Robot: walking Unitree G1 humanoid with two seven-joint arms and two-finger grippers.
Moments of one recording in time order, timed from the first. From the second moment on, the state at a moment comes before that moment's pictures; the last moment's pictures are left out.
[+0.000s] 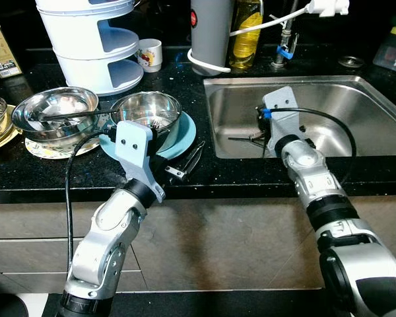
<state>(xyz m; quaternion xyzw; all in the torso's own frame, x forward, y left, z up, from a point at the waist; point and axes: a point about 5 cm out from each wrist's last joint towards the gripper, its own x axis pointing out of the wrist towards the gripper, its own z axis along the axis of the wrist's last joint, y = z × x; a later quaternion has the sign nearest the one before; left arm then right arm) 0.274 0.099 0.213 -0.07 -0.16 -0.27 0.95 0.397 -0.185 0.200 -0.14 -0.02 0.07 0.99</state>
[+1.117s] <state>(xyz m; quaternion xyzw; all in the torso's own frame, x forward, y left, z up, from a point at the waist) 0.274 0.116 0.195 -0.05 -0.13 -0.22 0.97 0.345 -0.180 0.221 0.25 -0.17 0.26 0.92</state>
